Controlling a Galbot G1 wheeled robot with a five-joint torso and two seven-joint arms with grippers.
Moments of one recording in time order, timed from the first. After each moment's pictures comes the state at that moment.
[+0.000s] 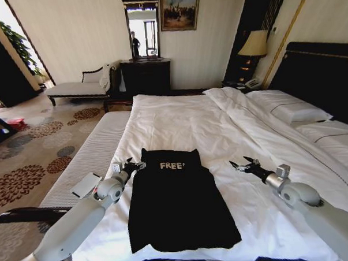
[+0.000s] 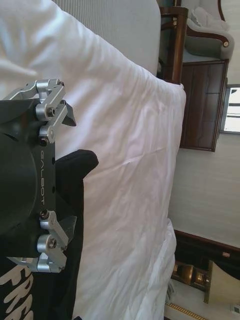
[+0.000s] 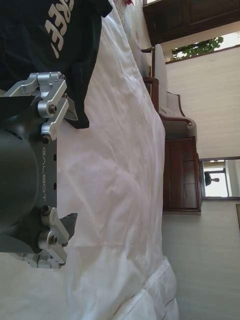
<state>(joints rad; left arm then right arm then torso) 0.79 -0.83 0.04 -1.69 -1.00 0.25 -0.28 -1.27 0.56 0.53 1.64 0.99 -0.12 -0.30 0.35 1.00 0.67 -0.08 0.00</state>
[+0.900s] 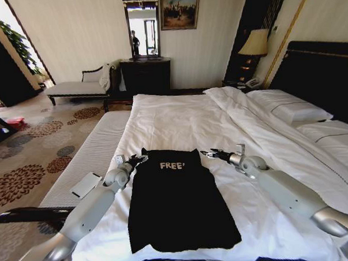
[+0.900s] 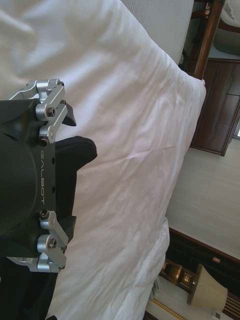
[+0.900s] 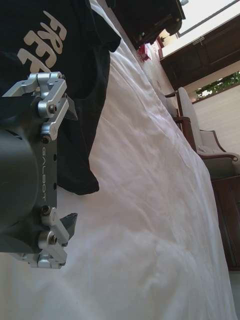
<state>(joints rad) 0.67 -0.97 0.05 -1.48 -1.07 0.26 -0.19 -0.47 0.73 -0.28 1.24 1.15 -0.25 -0.34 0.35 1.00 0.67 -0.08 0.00</state>
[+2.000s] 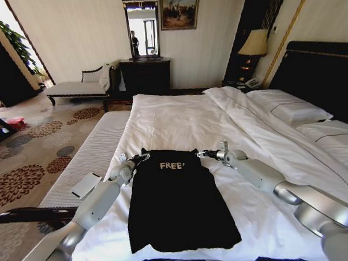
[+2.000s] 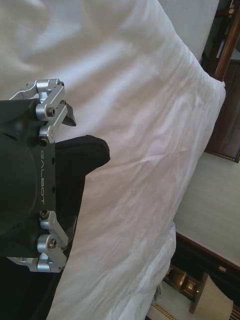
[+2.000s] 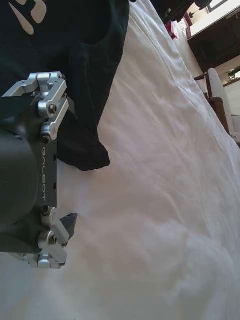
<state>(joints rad) 0.60 -1.04 0.09 -1.33 -1.10 0.26 -0.16 -0.23 0.94 -0.50 0.83 1.11 -0.26 -0.41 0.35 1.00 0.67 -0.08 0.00</state>
